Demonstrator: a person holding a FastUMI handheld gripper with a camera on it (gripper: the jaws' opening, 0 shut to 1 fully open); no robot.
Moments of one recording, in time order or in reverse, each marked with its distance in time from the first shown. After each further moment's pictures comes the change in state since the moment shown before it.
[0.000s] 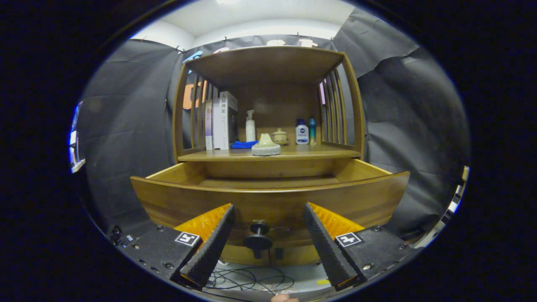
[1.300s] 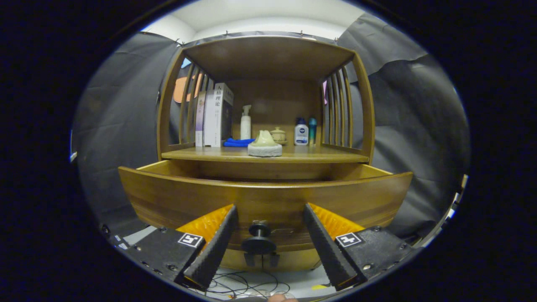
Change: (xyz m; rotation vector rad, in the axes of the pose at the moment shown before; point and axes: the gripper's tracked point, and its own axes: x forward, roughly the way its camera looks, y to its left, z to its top) arm 0.054 0.009 0.003 -0.040 0.023 -0.050
